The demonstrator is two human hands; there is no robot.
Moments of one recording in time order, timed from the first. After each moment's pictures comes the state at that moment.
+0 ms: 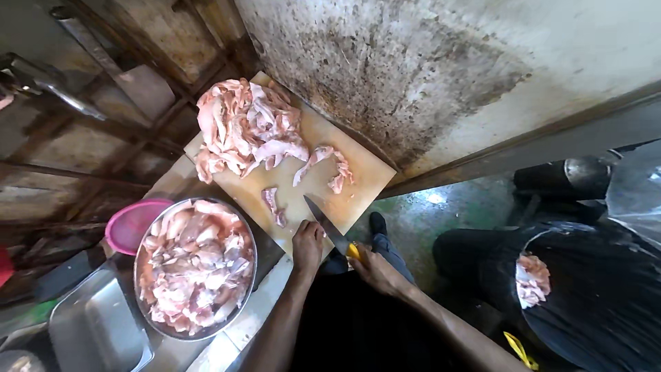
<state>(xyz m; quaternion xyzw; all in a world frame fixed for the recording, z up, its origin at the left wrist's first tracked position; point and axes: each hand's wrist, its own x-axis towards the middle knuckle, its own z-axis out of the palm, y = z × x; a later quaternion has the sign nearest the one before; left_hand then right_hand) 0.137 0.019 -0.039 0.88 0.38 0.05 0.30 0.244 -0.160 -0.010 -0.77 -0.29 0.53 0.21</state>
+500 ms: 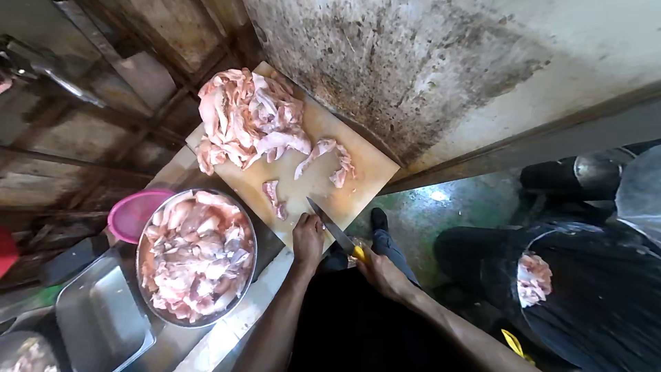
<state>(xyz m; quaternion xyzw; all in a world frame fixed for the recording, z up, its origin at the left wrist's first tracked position) 0.141 0.015 -0.037 0.89 0.39 0.05 0.25 0.236 -0.175 -0.004 -0.79 -0.30 0.52 0.15</state>
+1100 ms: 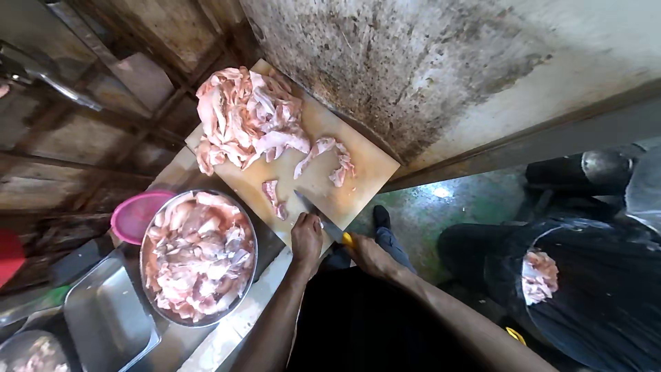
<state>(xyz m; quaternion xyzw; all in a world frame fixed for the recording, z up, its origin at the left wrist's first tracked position) 0.142 0.021 -0.036 0.88 0.39 0.02 0.25 0.254 -0.137 -0.025 -0.77 -0.32 0.53 0.16</state>
